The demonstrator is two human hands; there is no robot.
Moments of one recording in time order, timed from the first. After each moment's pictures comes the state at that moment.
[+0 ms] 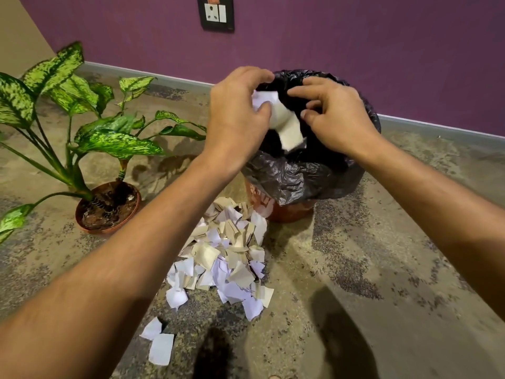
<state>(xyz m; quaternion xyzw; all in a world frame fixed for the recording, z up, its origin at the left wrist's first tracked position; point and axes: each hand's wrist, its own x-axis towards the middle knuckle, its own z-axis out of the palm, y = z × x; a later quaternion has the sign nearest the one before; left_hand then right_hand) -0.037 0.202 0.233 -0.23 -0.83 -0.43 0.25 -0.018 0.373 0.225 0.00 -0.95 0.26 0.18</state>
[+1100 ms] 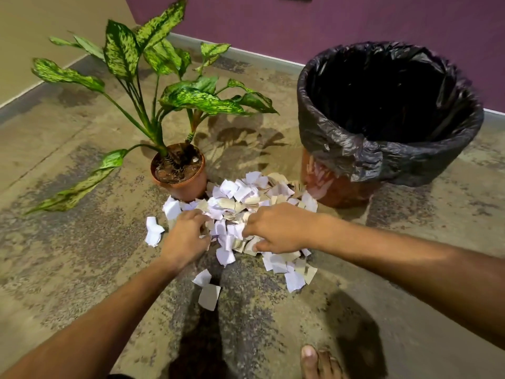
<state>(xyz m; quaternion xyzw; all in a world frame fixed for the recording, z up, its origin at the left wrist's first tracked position) 0.053 -0.031 0.011 -0.06 -0.98 -0.18 -0.09 0.045 0.206 0.093 0.46 -0.87 -0.03 -0.19</state>
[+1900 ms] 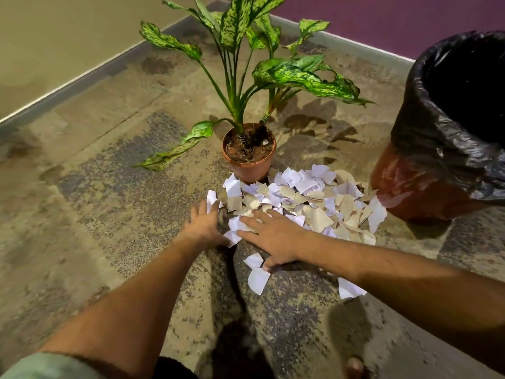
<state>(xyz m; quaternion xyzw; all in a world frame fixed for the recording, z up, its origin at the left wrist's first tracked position) 0.070 -0.122 -0.024 0.14 -0.95 -0.13 -0.25 0.044 0.087 -0.007 0.54 -0.82 -0.09 -0.16</state>
